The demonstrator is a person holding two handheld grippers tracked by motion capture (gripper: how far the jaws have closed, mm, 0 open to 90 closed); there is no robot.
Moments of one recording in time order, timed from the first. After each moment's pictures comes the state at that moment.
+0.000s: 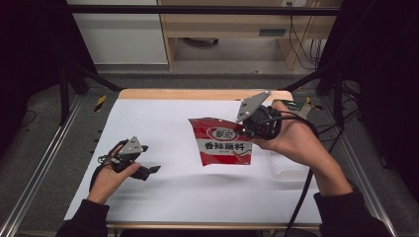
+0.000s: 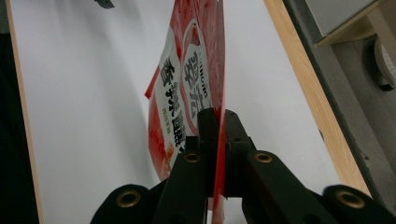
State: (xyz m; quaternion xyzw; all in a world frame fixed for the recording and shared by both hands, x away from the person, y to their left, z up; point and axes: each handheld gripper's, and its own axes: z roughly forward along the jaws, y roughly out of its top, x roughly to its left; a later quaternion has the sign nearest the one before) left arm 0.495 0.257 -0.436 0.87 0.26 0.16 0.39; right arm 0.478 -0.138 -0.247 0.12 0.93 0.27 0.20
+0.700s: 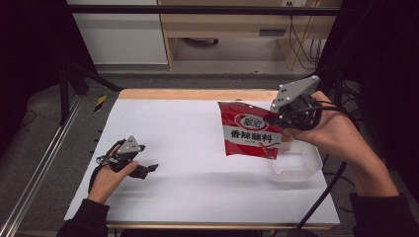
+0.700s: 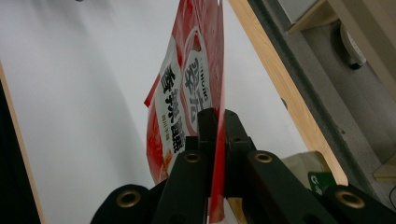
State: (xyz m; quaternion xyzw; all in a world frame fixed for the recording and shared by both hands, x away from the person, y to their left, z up) left arm 0.499 0.264 -0.442 0.86 0.28 0.17 0.39; right arm 0.472 -0.203 -0.214 0.17 0.92 0.28 0.23
